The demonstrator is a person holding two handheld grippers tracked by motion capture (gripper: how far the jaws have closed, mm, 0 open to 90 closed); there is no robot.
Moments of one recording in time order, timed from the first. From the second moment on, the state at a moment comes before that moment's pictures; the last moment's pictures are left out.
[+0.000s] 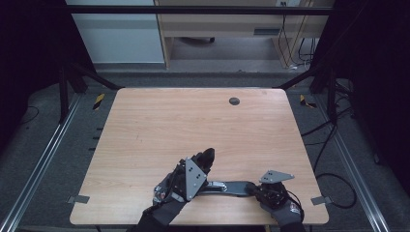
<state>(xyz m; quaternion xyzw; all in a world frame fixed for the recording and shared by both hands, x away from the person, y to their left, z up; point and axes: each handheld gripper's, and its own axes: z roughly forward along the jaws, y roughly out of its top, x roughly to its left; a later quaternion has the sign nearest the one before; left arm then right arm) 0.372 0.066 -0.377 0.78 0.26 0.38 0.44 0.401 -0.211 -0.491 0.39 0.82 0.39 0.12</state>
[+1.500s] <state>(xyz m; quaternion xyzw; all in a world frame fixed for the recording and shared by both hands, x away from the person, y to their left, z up) 0.367 0.022 -0.398 0.79 0.20 0.43 0.39 0.402 -0.213 -0.491 0.39 0.82 0.39 0.12</state>
